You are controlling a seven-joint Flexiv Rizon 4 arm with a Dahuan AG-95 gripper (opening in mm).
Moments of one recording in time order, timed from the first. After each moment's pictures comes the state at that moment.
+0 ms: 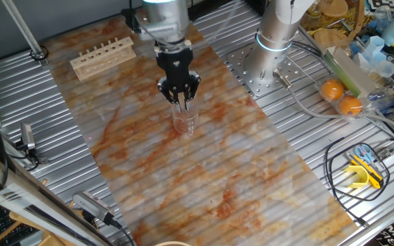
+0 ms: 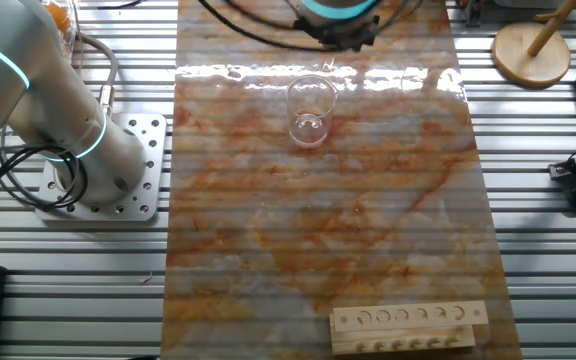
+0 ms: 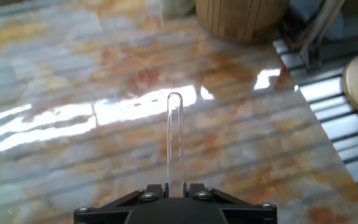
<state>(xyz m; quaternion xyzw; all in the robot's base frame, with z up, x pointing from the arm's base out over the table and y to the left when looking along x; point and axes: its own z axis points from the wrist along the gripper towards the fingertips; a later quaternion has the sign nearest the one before) 0.432 0.130 0.214 -0.60 0.76 0.18 0.19</state>
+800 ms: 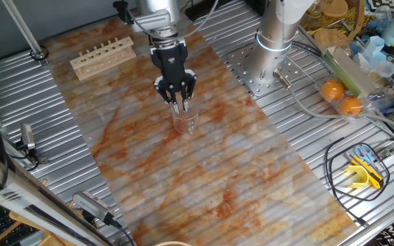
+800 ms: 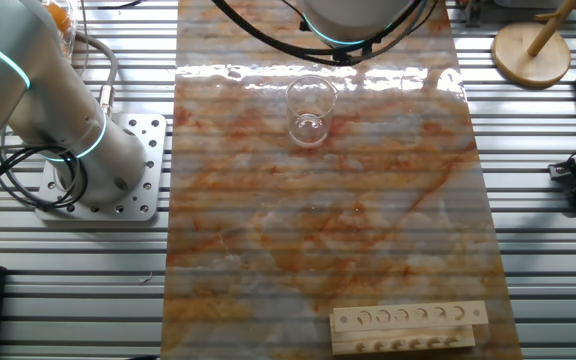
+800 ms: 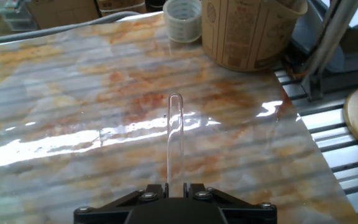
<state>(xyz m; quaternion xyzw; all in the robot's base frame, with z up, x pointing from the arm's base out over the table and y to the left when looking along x) 0.440 0.138 0.221 -0.61 0.73 0.20 0.22</state>
